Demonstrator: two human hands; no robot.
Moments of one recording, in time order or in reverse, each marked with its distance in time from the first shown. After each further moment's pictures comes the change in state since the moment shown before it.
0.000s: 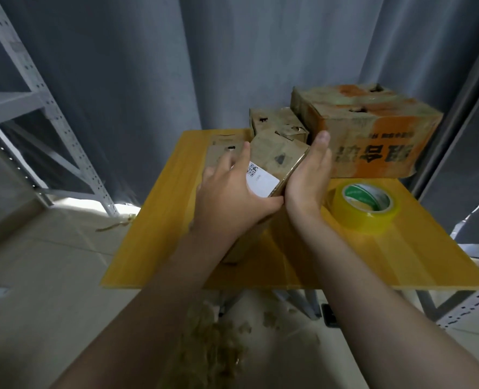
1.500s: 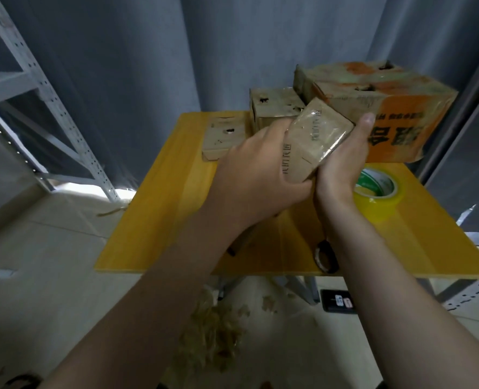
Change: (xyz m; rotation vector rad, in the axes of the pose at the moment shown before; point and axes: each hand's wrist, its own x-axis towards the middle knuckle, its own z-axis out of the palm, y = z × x) left_hand -0.011 0.043 -0.018 -0.147 0.005 0.291; right_hand 0.026 0.001 -0.034 0.124 0.024 0.023
